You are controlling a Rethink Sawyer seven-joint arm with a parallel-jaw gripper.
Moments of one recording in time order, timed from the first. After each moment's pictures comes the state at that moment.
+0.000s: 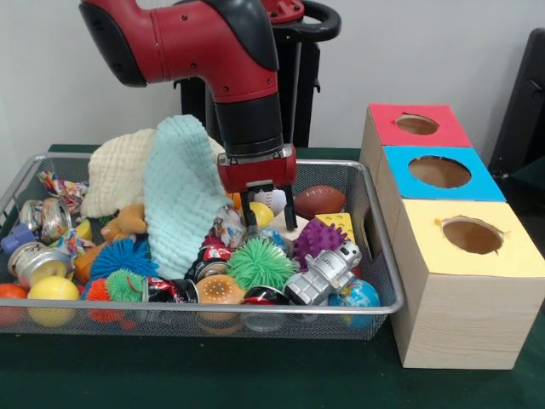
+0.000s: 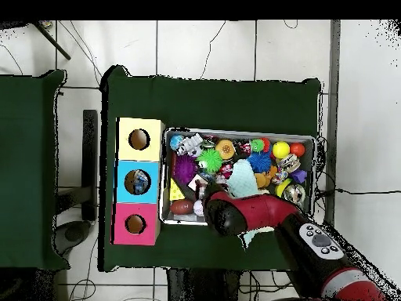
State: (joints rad) arm -0.67 -0.50 0.39 1.88 -0.66 0.09 1.93
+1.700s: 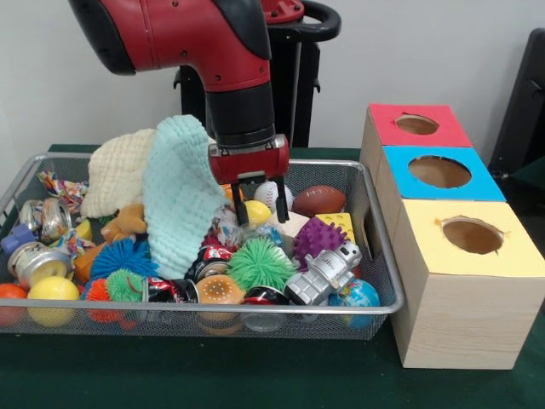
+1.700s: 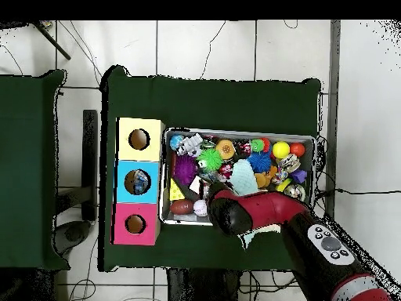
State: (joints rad) arm -0.71 -0.56 0.44 1.88 -0.71 0.17 1.93
